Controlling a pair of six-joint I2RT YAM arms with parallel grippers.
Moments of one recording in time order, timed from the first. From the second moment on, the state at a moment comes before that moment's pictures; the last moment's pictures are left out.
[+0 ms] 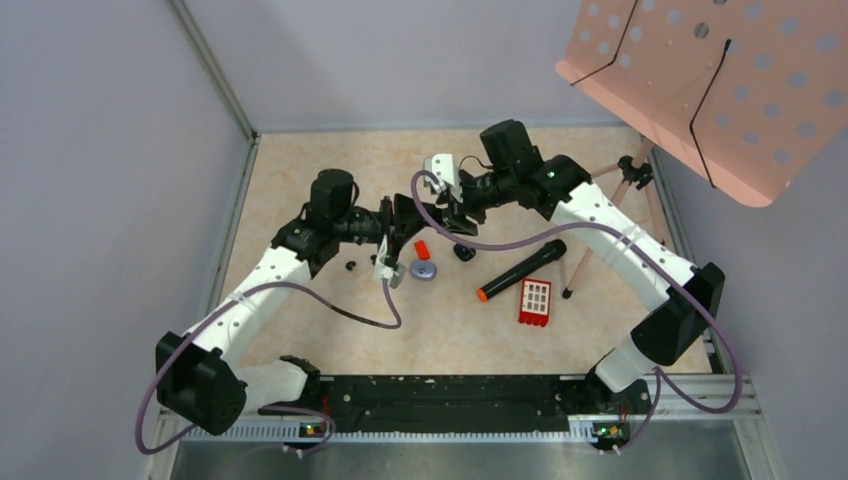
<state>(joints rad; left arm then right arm) -0.44 1.21 1.02 -0.29 0.99 1.86 0.68 1.57 1.64 -0.81 -0.66 -0.79</state>
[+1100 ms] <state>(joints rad) -0.44 1.24 1.06 -0.09 0.80 0.33 0.66 1.54 1.63 -0.72 -0.64 -0.71</state>
